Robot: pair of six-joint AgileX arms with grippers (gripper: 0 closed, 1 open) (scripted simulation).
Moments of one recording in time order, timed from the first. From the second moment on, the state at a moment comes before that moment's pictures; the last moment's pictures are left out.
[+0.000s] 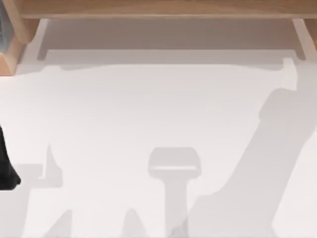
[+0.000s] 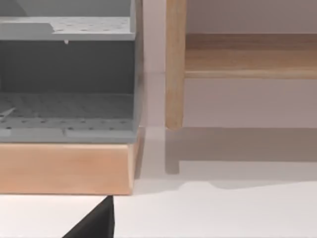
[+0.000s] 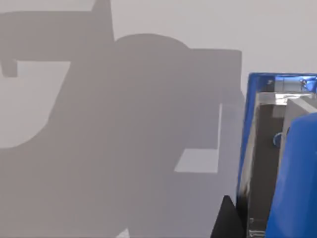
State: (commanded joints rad) left arm 0.00 0.00 0.00 0.00 0.00 0.00; right arm -0.39 2.46 2.19 -1.20 -0.05 -0.38
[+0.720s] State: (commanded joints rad) left arm 0.00 0.00 0.00 0.00 0.00 0.00; right arm -0.38 2.48 2.19 -1.18 -0.03 -0.43
